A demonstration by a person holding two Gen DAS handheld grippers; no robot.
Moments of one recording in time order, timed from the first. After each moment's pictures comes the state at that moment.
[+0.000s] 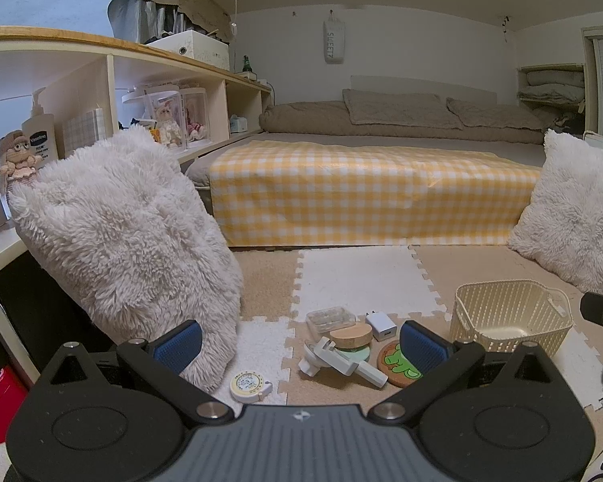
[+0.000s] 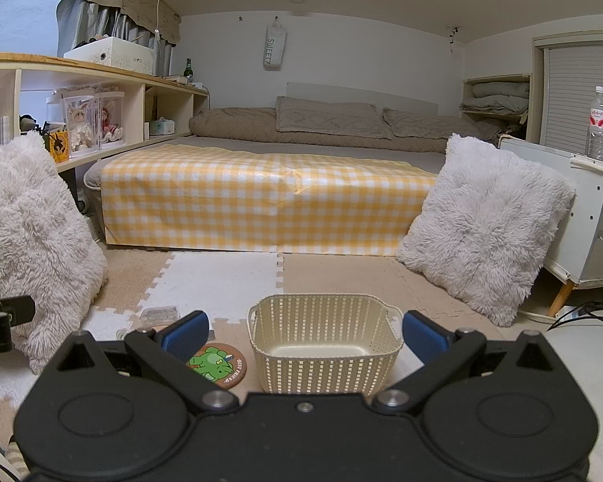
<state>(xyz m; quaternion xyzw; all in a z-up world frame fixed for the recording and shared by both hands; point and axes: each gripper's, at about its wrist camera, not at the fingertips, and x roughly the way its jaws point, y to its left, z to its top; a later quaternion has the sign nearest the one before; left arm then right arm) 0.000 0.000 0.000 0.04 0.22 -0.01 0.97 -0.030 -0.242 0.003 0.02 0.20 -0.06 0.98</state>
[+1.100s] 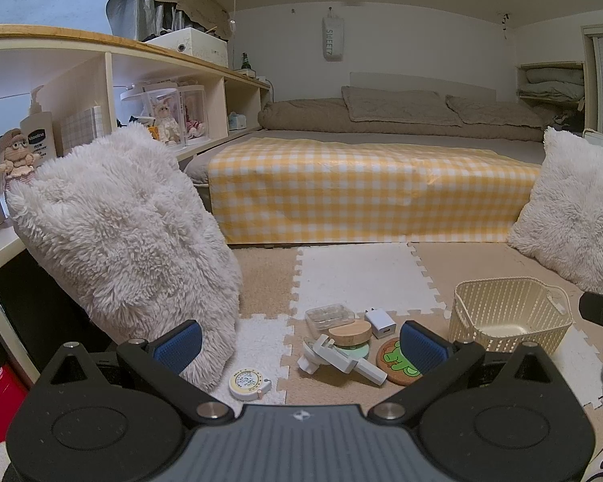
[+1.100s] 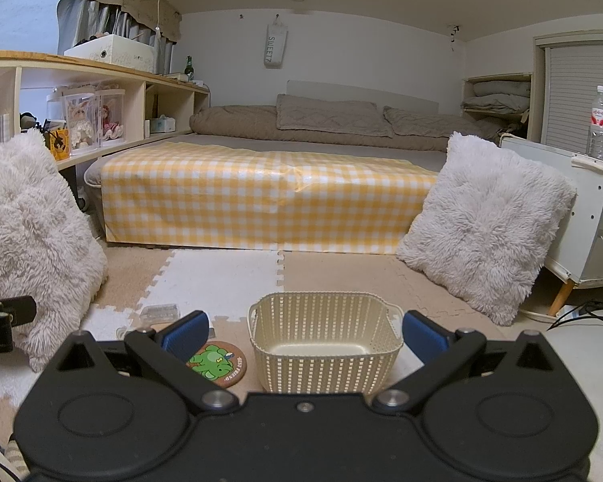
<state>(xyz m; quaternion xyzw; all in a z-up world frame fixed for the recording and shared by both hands) 0.000 -0.002 0.000 0.04 0.23 -0.01 0.97 -0.029 -0.242 0.003 0.02 0.20 -0.06 0.98</state>
